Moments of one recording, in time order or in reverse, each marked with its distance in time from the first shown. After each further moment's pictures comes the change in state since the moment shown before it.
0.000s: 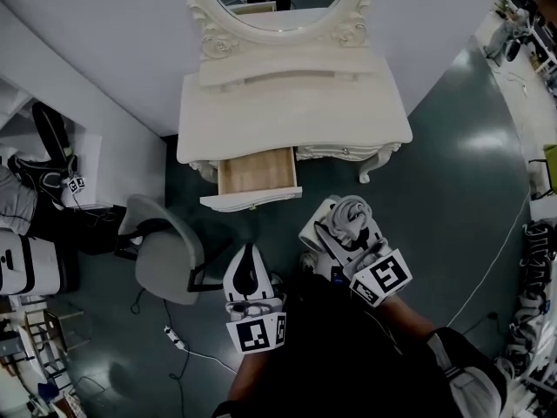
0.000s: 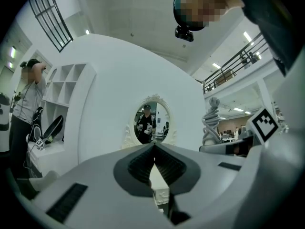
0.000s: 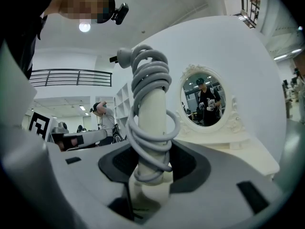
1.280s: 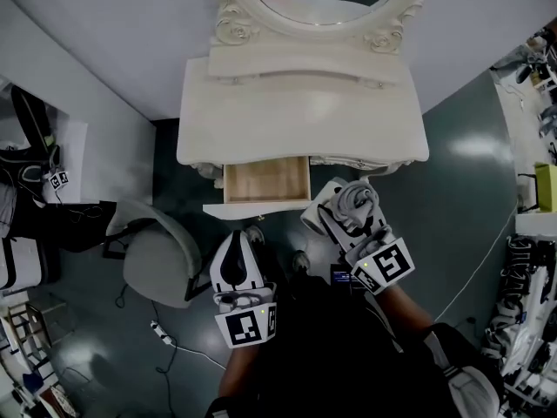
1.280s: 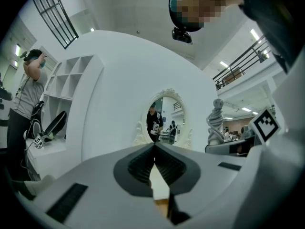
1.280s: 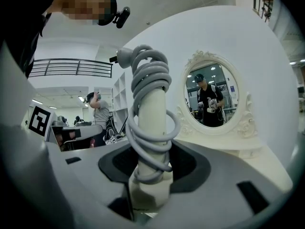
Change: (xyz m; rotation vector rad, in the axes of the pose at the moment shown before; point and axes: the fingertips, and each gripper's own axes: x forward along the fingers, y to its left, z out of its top) left arm 0.099 0.113 -0.016 -0.029 0.010 0.059; right arm 0.144 -0.032 -0.007 -0.075 0.062 0.003
